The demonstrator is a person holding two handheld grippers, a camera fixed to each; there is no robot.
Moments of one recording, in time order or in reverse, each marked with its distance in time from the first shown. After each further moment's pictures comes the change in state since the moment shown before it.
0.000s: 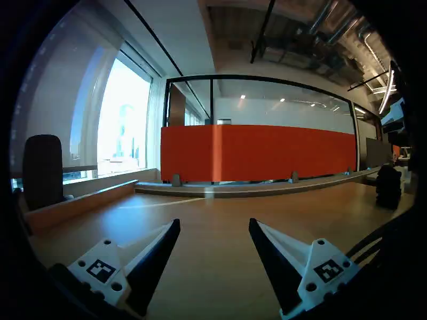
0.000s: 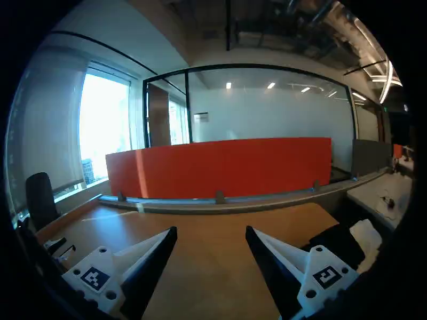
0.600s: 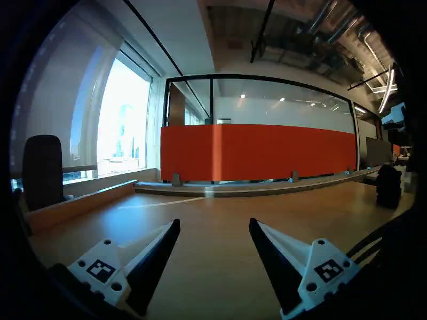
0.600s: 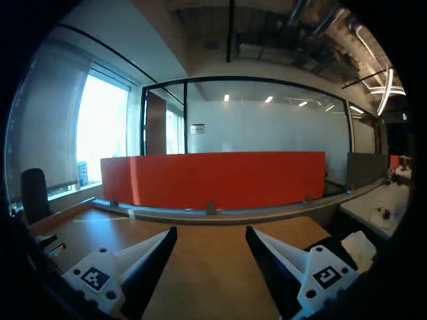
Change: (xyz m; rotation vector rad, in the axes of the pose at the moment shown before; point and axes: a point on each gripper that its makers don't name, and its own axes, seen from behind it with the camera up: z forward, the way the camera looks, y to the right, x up) left arm -0.004 0.002 0.002 0.000 -0.002 0.001; right arm 0.011 0.024 -0.001 -0.043 0.089 -0.057
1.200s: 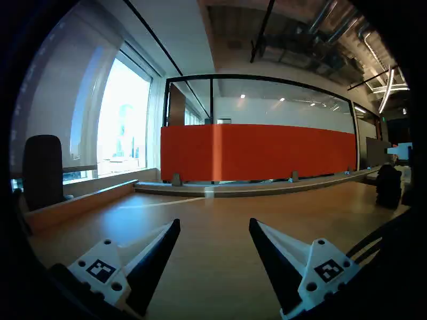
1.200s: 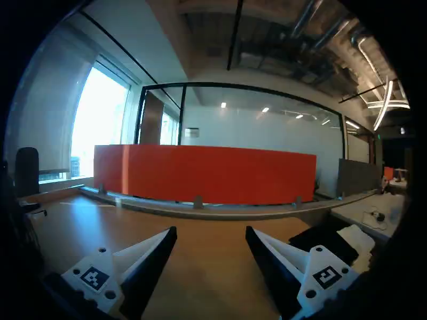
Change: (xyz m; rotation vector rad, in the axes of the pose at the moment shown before) left arm -0.003 0.000 0.001 0.000 0.001 0.000; right arm -0.076 0.020 -0.004 -0.048 0.056 -0.065
